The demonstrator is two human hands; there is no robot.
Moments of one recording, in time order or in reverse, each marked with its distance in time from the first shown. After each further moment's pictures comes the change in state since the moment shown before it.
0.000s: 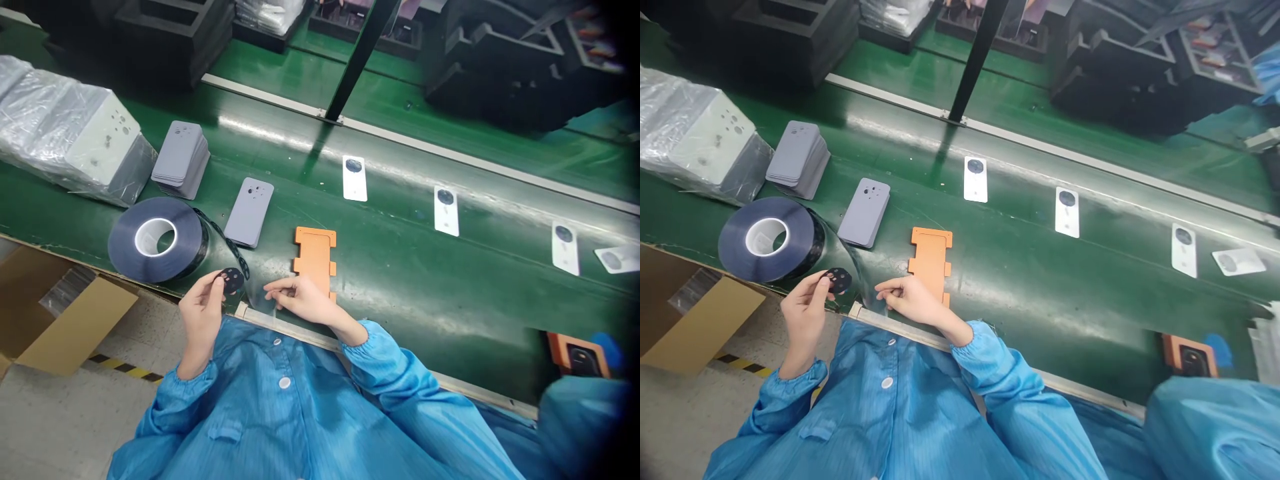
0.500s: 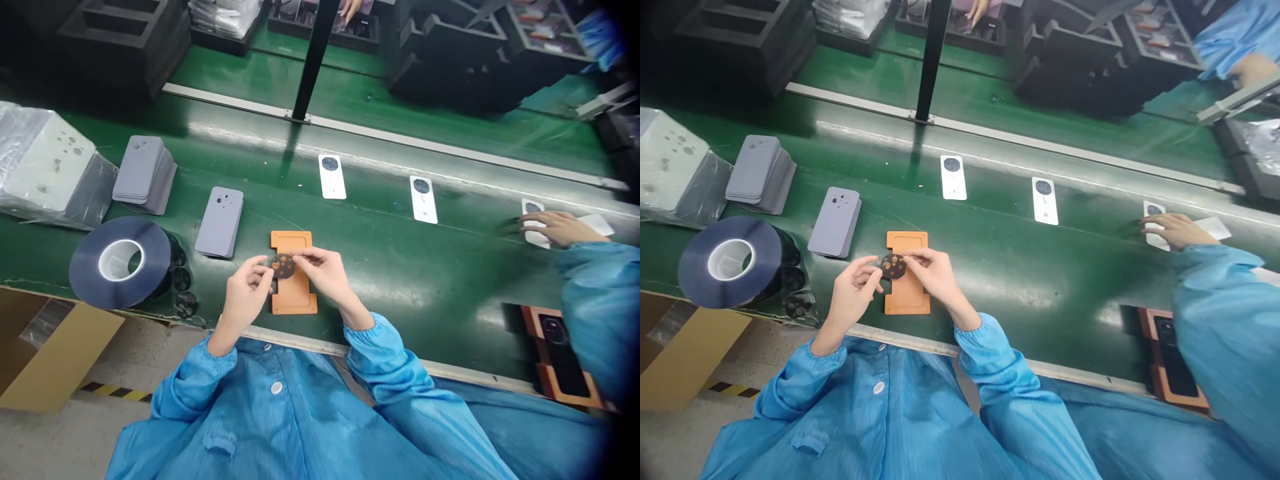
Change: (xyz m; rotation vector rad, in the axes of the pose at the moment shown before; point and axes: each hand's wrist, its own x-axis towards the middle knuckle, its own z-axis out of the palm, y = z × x) left_hand 0.003 0.019 0.106 -0.048 -0.577 -0.093; right_hand -0.011 0.016 -0.081 0.033 0.634 -0.103
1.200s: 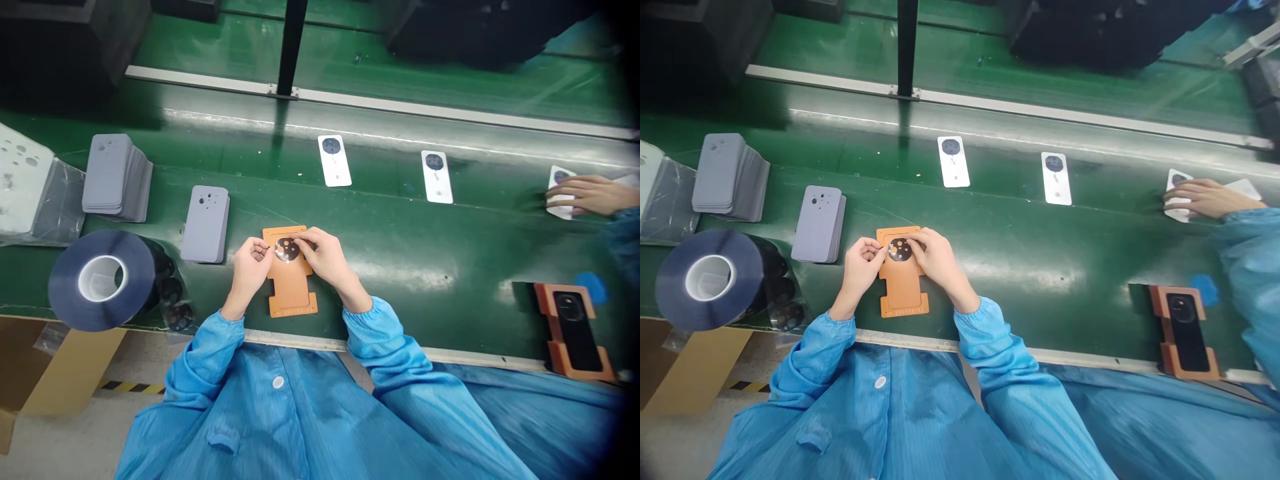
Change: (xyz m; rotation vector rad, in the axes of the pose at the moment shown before) left_hand 0.074 -0.022 0.031 0.111 0.064 0.051; right_hand 0.035 0.020 -0.023 -0.497 0.020 -0.277
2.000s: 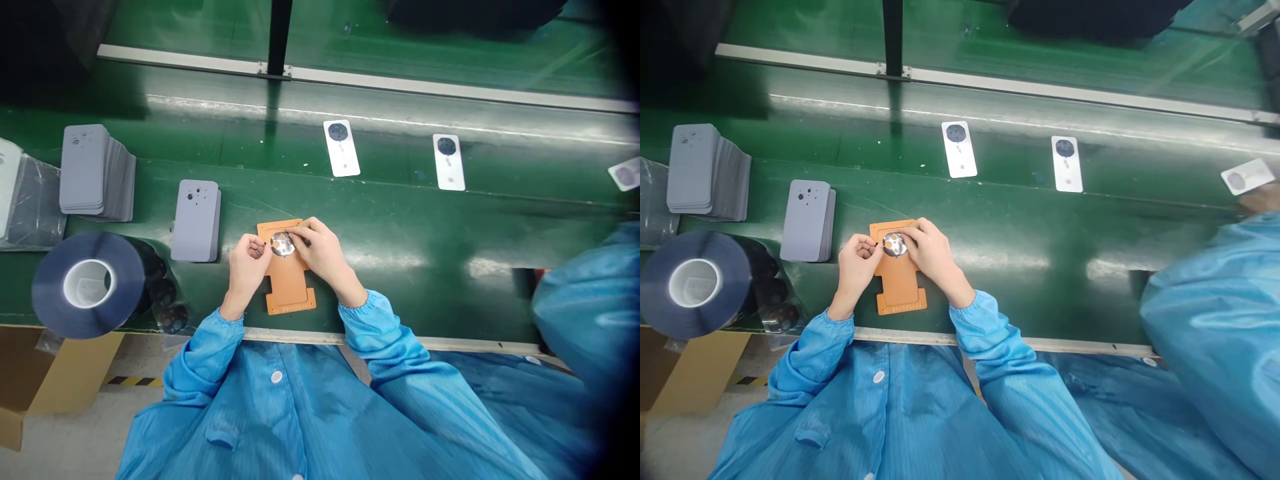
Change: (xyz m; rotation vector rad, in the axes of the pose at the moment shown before) left_hand -0.003 -0.002 0.004 0.133 0.027 0.025; right_hand -0.003 -0.004 0.005 -0.170 0.034 -0.028
